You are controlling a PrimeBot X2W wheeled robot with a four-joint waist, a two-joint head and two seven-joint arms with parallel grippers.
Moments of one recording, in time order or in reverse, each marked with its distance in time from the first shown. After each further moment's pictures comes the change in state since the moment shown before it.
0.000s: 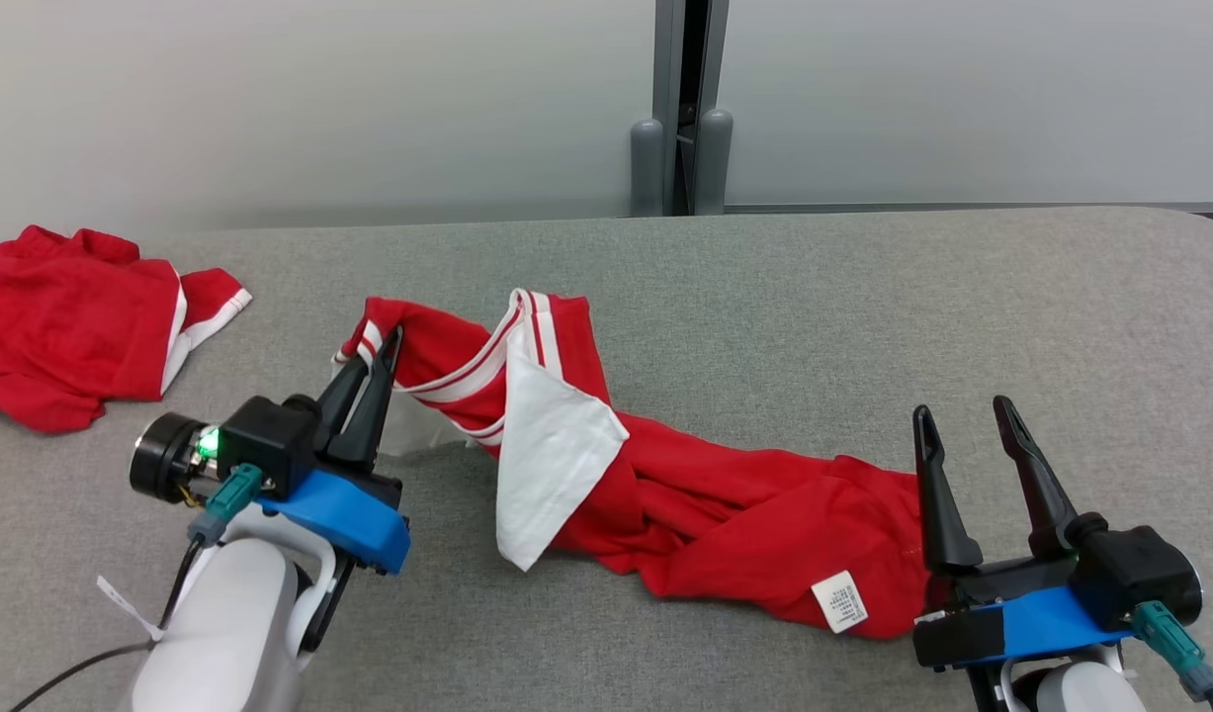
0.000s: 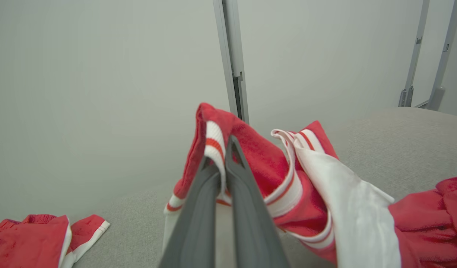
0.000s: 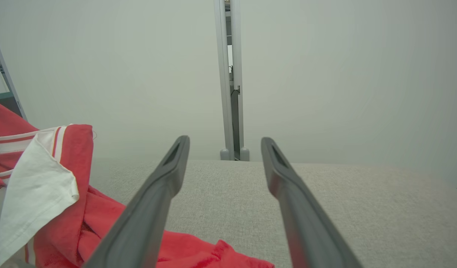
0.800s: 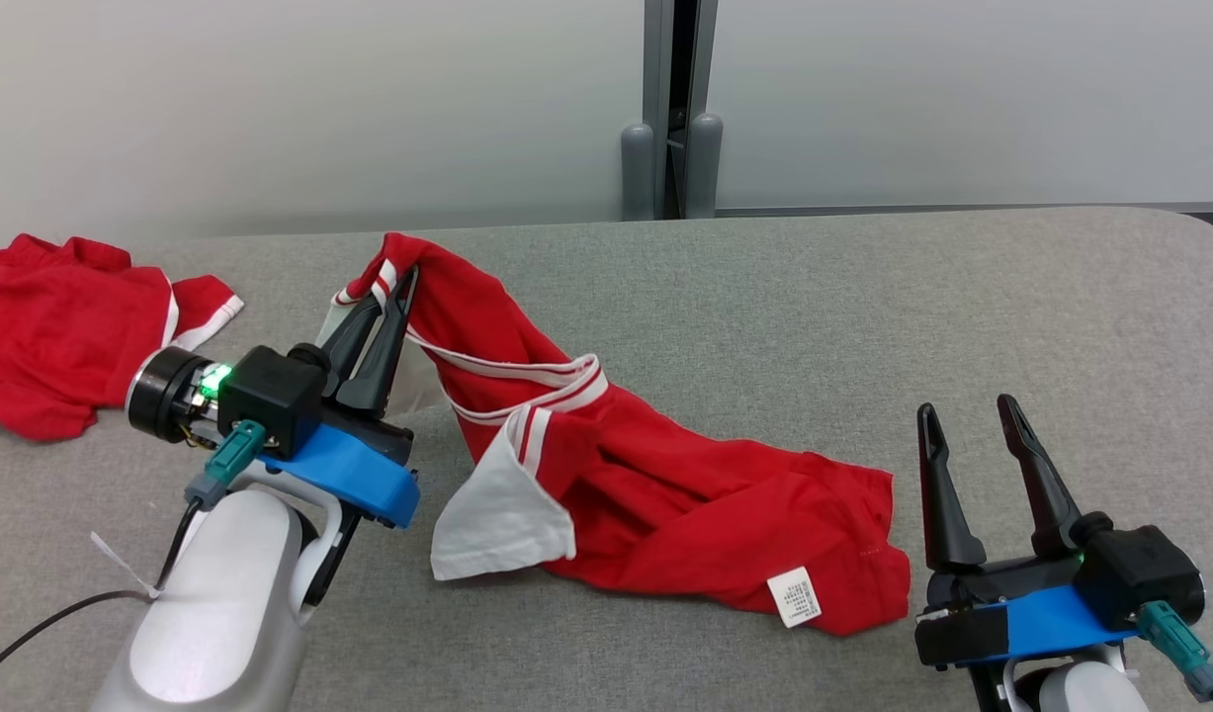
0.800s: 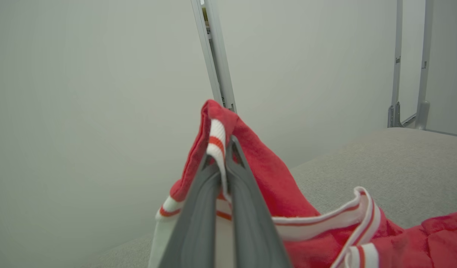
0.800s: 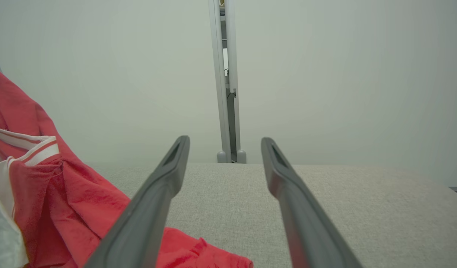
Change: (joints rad) left arm -0.072 0.005 -0.019 -0.059 0.014 -0.011 0.000; right arm 0.000 0.000 -0.007 -0.004 0.009 0.000 0.000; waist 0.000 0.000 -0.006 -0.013
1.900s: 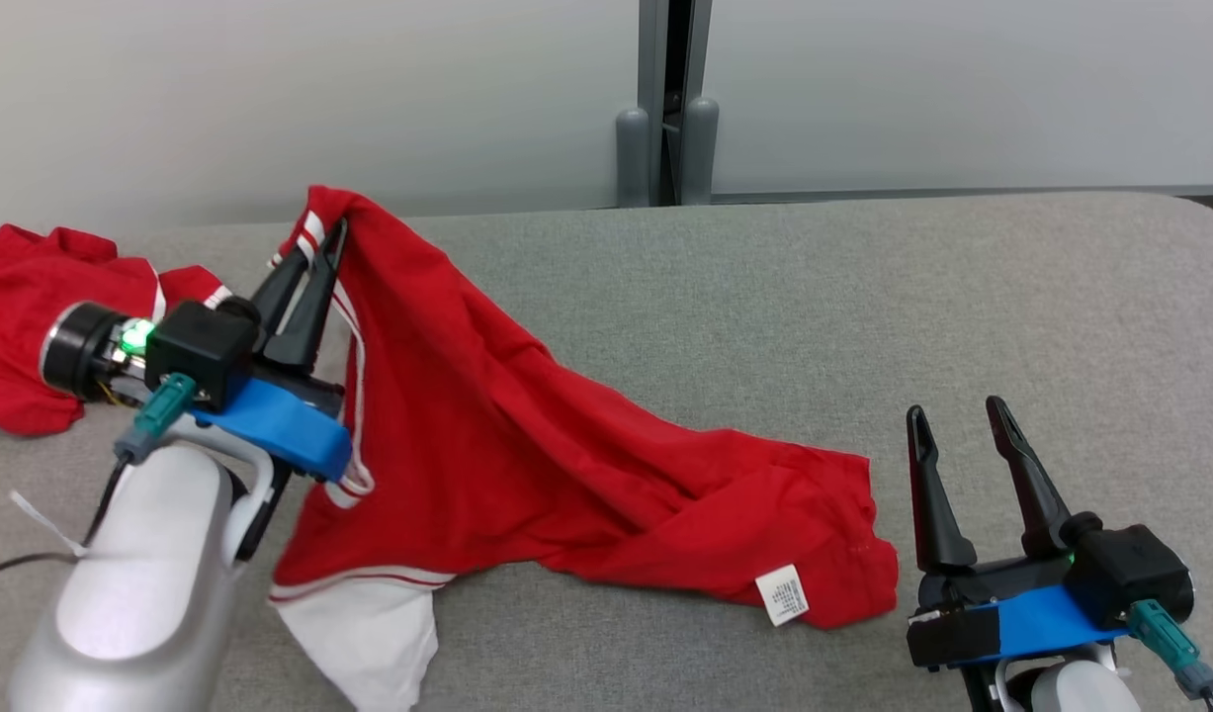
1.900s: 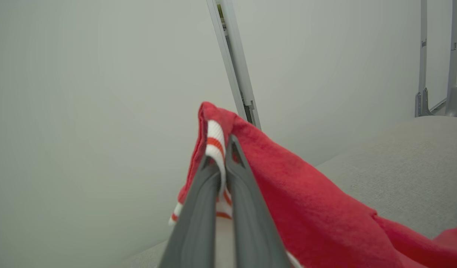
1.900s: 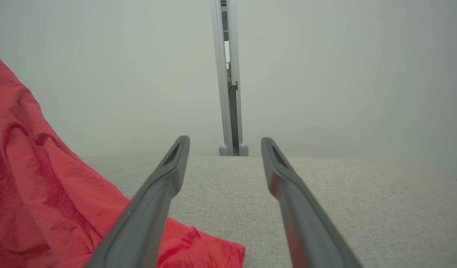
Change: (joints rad) left arm -0.064 0.068 0.020 0.037 0.010 -0.007 0.000; right arm 0.001 0.000 0.015 0.008 0.007 0.000 0.000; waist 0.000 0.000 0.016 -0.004
